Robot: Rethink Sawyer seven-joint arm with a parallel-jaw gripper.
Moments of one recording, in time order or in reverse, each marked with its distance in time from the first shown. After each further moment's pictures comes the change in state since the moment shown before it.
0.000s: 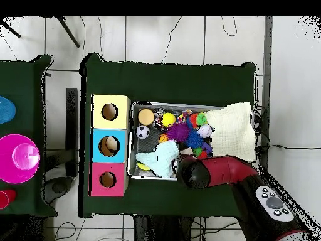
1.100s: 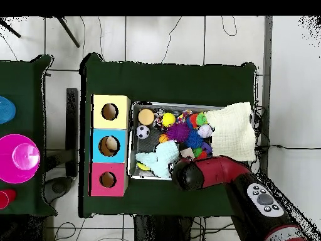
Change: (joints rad) arm 0.043 0.016 -0.026 0.000 -0.032 -0.004 0.000
